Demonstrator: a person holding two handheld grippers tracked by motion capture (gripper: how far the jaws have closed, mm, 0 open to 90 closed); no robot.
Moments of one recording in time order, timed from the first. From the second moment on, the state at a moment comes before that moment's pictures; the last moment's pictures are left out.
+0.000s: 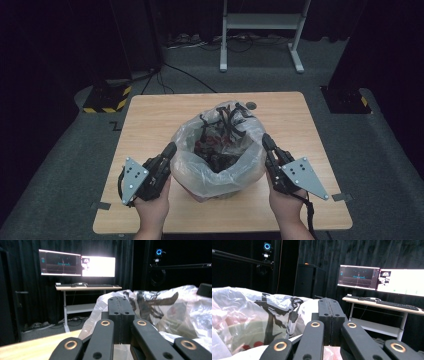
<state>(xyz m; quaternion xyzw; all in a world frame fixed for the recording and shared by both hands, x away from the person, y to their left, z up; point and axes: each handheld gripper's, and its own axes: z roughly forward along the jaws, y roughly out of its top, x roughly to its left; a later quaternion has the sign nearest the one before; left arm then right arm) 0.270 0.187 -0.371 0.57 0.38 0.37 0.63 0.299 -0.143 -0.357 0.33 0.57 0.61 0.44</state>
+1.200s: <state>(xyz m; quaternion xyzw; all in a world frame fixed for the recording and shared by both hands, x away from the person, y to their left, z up) 0.266 0.180 -0.401 0.60 0.39 0.31 0.63 0.254 -0.010 -0.416 0.22 0.65 0.62 0.38</state>
